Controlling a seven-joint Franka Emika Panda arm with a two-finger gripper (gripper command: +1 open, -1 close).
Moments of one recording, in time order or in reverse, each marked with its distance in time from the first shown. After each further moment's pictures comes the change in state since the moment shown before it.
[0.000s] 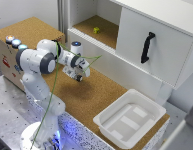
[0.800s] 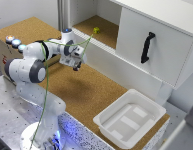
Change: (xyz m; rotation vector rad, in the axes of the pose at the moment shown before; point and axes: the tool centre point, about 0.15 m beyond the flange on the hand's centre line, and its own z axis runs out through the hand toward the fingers) arm -0.012 -0.009 -0.088 0.004 0.028 -0.496
